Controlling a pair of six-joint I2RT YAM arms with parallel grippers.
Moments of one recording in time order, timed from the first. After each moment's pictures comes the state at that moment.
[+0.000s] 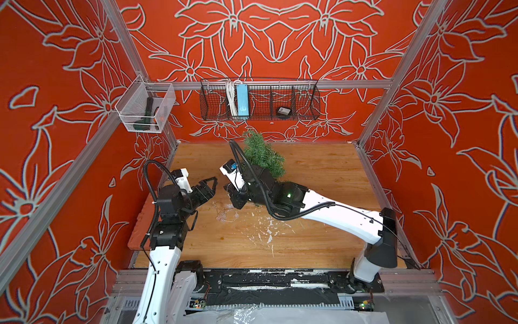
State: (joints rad) left arm 0.13 0.69 0.69 -0.31 0.45 -0.71; right arm 1.15 1.73 1.71 -0.42 0.09 0.16
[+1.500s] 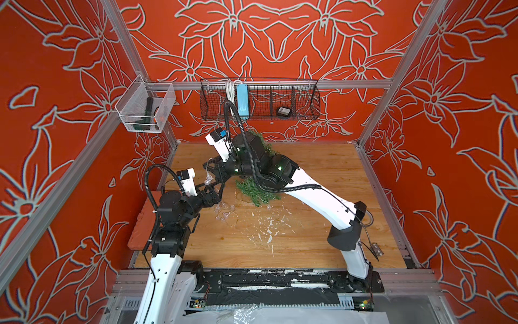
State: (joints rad) left arm 0.06 0.61 0.63 -0.18 0.49 -0.56; right arm 1.10 2.08 2.44 -0.66 -0.22 0.34
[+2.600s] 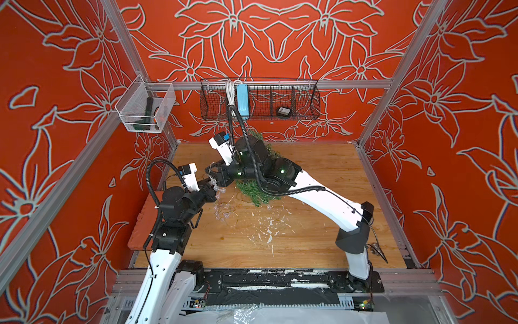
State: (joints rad) left arm -0.03 0.66 0.71 -0.16 0.37 -0.58; right arm 1.11 1.98 2.25 -0.60 -0.21 0.39
